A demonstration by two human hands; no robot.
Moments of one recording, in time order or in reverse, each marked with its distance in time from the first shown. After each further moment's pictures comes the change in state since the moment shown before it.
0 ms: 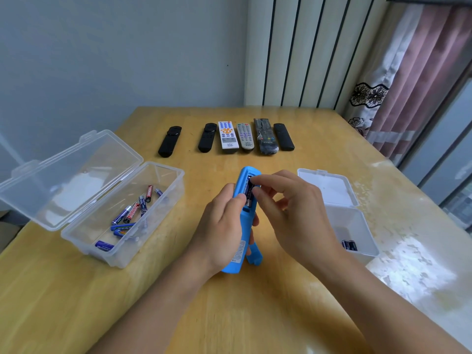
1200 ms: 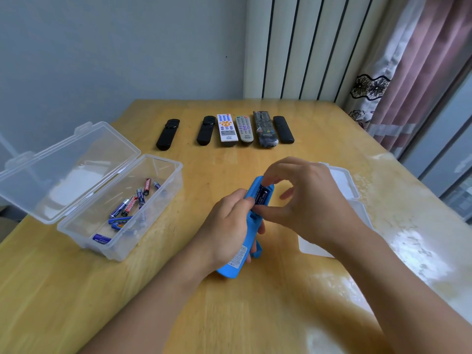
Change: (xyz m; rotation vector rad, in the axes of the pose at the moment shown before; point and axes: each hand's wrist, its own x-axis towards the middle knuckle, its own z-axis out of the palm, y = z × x) left_hand 0.002 -0.010 0.002 0.026 -0.140 -0.142; right_hand 0.014 0.003 -0.029 -0.210 -0.236 -0.049
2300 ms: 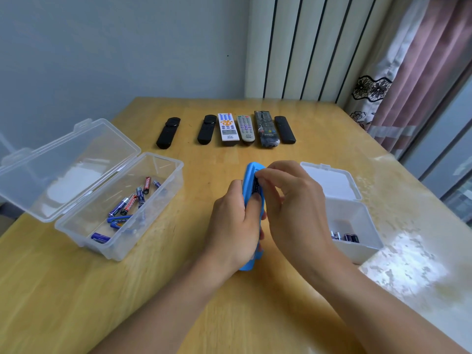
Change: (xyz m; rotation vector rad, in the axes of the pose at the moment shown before) left_hand 0.002 -0.002 0.019 0.104 0.308 0.216; right_hand -0.007 -0.016 0.043 0.131 0.355 0.121
